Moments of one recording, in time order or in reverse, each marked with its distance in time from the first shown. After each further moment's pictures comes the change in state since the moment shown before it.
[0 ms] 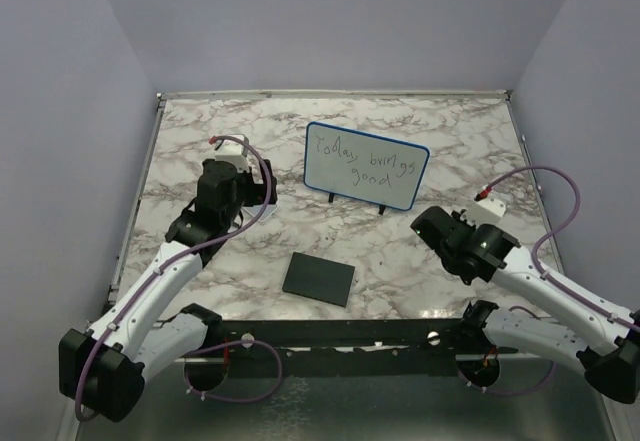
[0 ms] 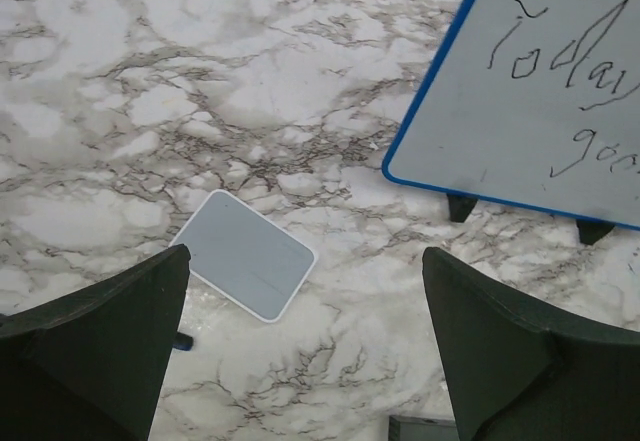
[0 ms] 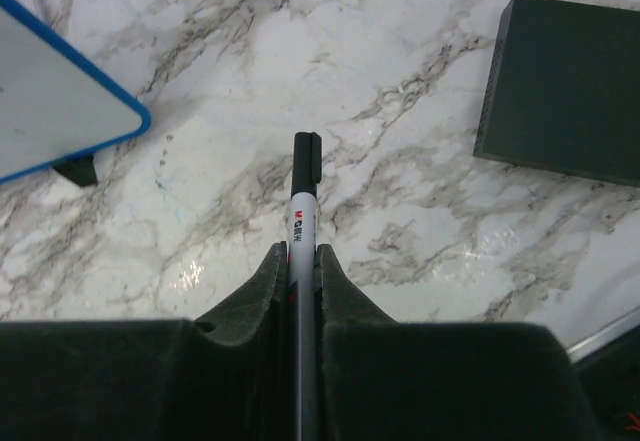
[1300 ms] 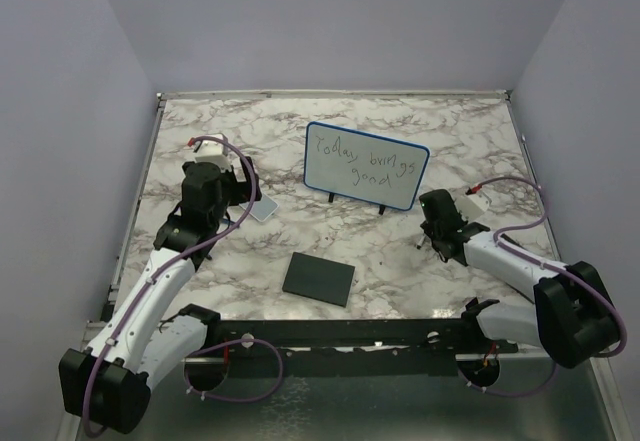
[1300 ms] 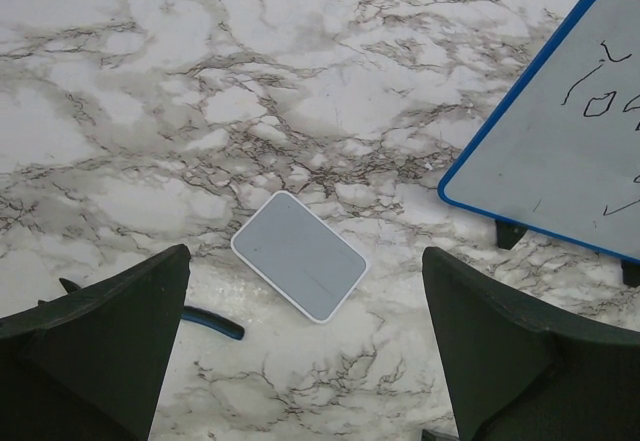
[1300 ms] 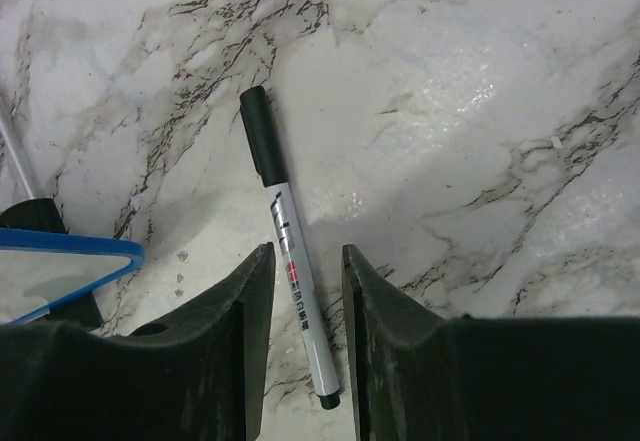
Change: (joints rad) left arm 0.134 -0.060 -0.005 -0.038 -0.024 0.000; right arm -0.410 0.317 -0.307 0.933 -0.252 -0.255
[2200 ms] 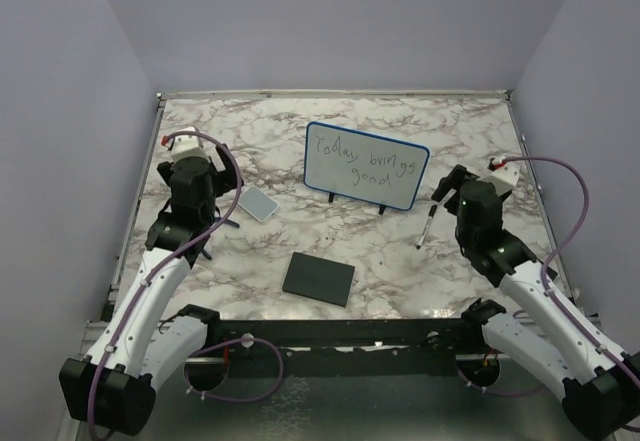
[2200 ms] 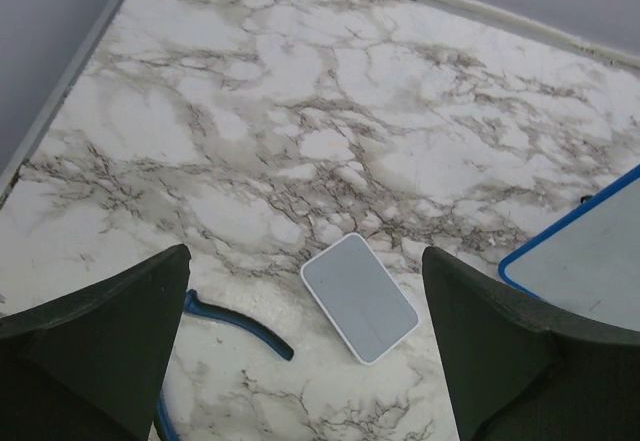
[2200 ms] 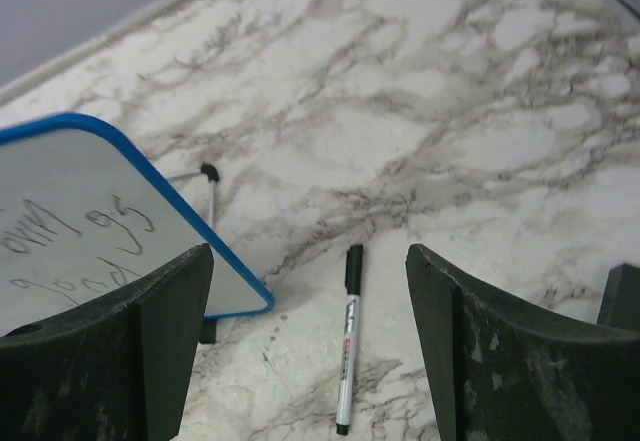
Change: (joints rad) left arm 0.062 -0.010 0.027 -0.038 -0.167 -0.064; right arm 0.000 -0.401 0.090 0.006 0.061 -0.472
